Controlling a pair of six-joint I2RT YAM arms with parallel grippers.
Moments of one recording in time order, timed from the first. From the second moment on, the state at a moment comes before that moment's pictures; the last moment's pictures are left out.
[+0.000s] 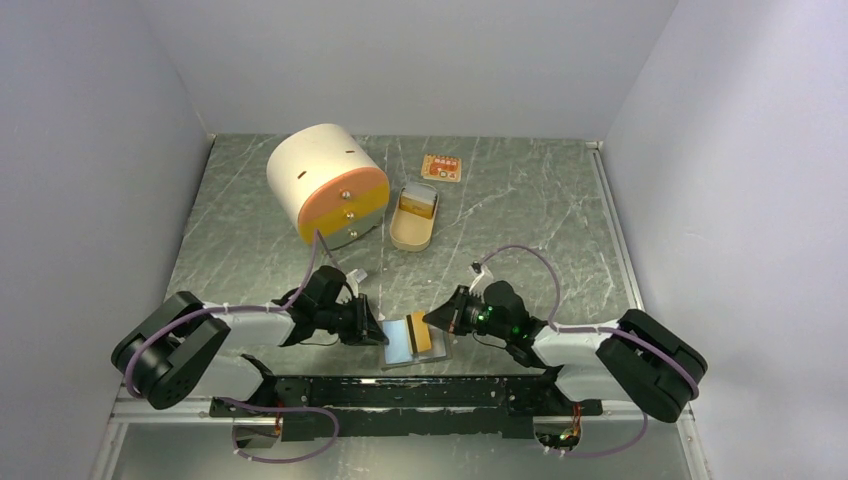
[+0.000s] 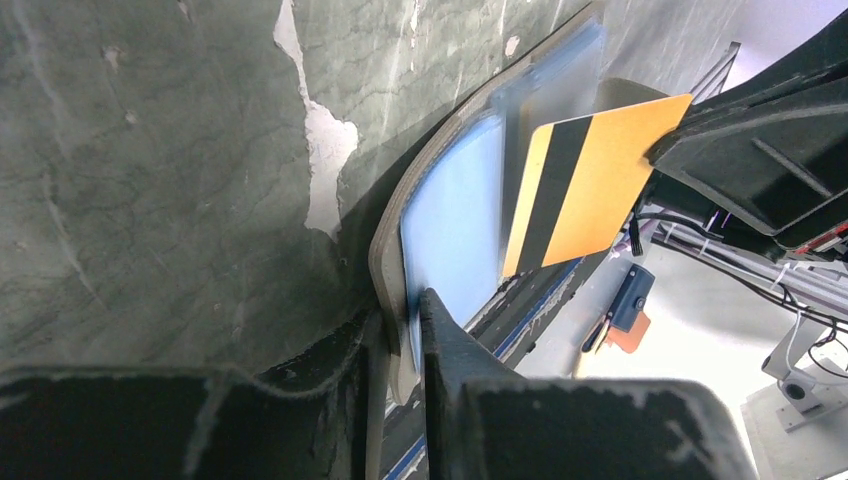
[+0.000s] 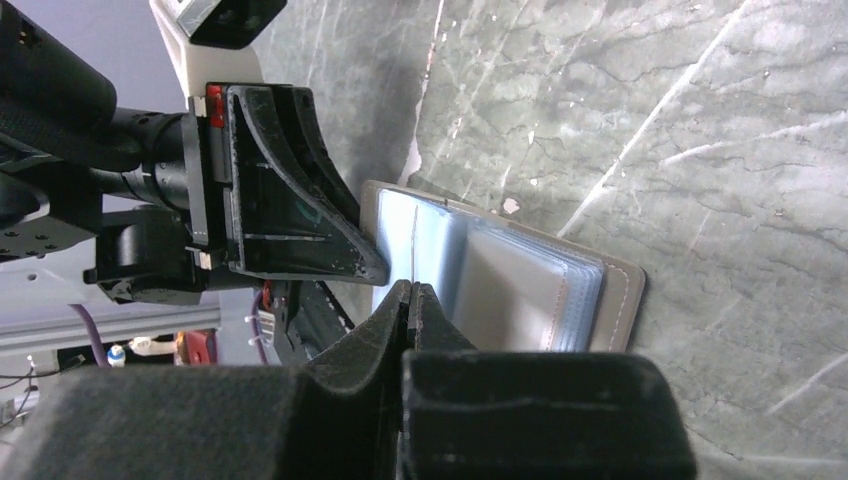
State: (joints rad) left arm -0.68 1.35 0.28 0.25 0.52 -0.92; right arm 0.80 1.25 0.13 0.72 -0.23 0.98
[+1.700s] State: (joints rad) left arm -0.68 1.32 0.28 0.24 0.52 -0.92; right arm 0.84 1.40 0.04 0.93 -0.17 1.10
